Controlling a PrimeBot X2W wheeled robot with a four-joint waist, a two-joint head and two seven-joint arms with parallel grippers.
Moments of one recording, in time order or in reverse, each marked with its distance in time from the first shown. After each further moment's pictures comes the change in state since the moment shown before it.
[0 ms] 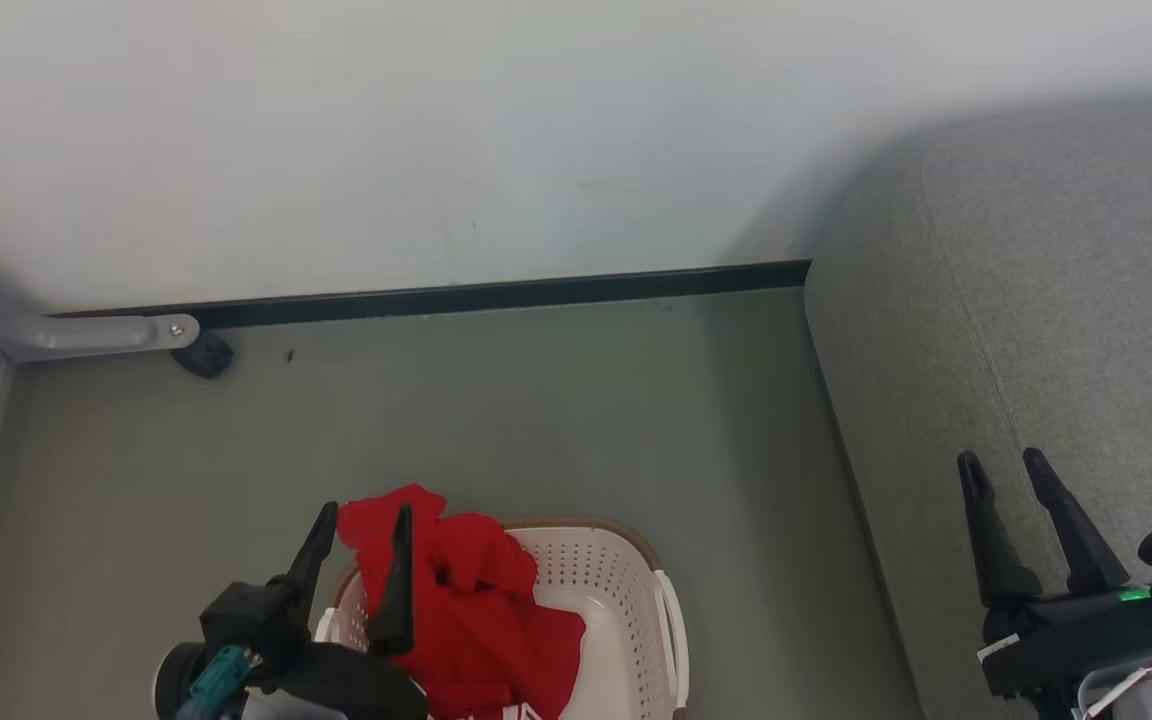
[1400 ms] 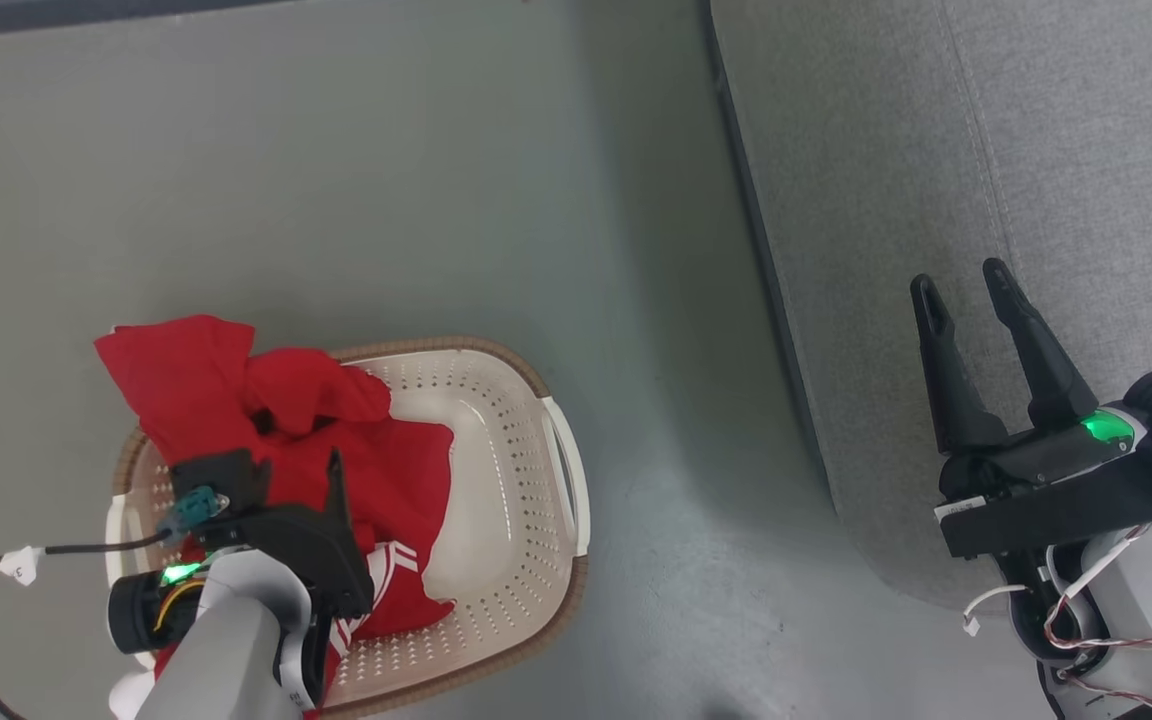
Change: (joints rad) left arm -0.383 -0.017 0.046 0.542 -0.049 0.064 0.135; right arm -0.234 0.007 0.074 -0.107 -0.016 0.008 0.000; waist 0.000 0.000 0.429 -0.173
